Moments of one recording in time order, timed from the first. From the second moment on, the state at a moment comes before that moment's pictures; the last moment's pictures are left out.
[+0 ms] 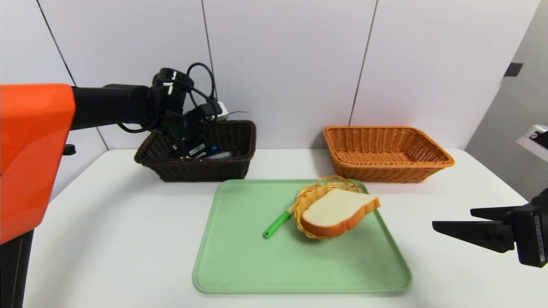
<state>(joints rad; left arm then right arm) -0.22 2.19 -1.94 0.41 -0.06 0.90 0.31 1.14 -0.86 0.36 0.18 0.10</state>
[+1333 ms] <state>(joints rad) -0.69 1.84 -1.80 0.53 0.20 -0.13 0.31 1.14 -0.87 0.35 0.18 0.11</state>
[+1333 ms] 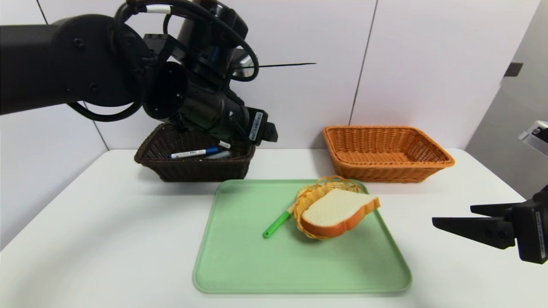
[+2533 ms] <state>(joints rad) -0.80 1.48 -1.34 0.52 0.21 -0.10 0.35 1.50 -1.08 0.37 0.26 0.66</state>
